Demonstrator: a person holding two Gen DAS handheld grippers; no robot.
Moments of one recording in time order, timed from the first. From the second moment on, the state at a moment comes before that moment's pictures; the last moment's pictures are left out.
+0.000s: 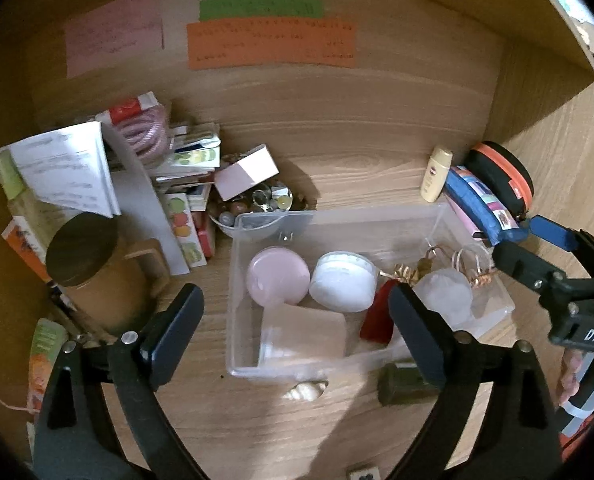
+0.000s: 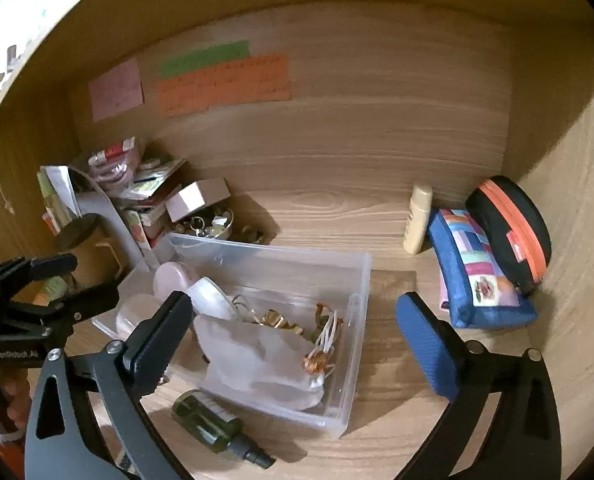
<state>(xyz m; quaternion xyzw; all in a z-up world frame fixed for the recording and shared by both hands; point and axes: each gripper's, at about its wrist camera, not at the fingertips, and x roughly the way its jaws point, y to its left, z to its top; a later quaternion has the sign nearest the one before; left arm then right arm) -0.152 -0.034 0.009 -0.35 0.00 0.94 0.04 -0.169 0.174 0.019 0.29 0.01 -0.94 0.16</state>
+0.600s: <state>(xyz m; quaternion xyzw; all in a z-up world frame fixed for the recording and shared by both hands) -0.134 -0.048 -0.041 -0.40 -0.01 0.91 0.06 -0.119 0.175 -0.008 0.32 -0.01 -0.94 0.12</state>
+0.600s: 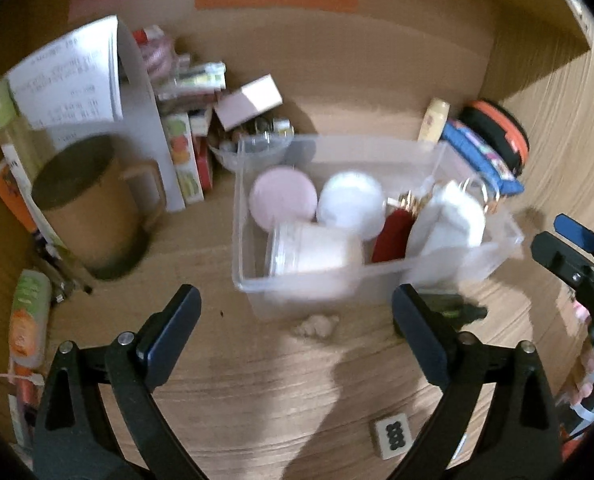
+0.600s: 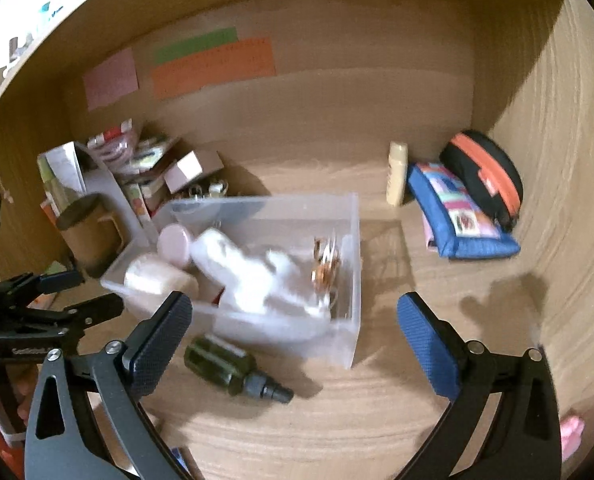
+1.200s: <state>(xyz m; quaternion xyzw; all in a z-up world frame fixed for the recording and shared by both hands) -0.135 -0.058 -0.090 -0.45 -0.01 0.89 0.07 -0.123 0.144 -0.069 0.40 -0.04 -0.91 0.12</state>
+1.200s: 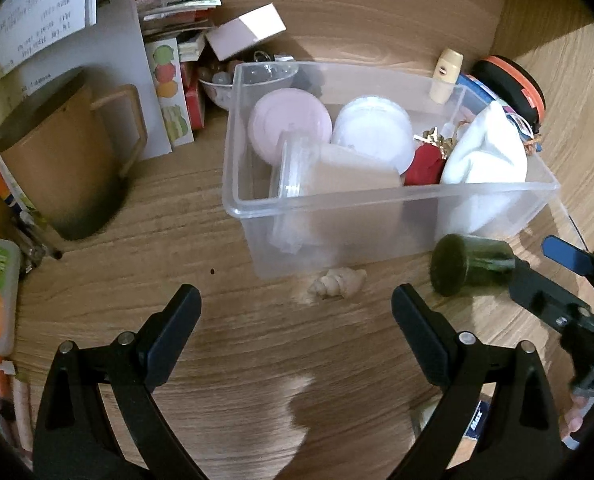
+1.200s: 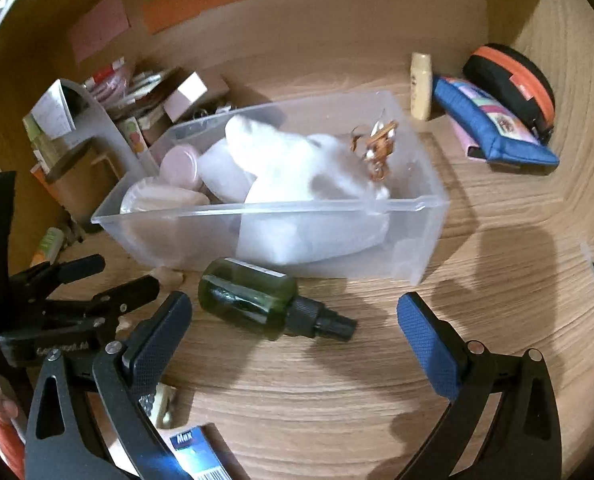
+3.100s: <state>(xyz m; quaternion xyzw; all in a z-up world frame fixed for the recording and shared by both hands) -0.128 -0.026 -0.087 -0.43 0.03 0.90 0.02 -0.110 0.192 -0.059 0.36 -0.04 -0.91 0.19</state>
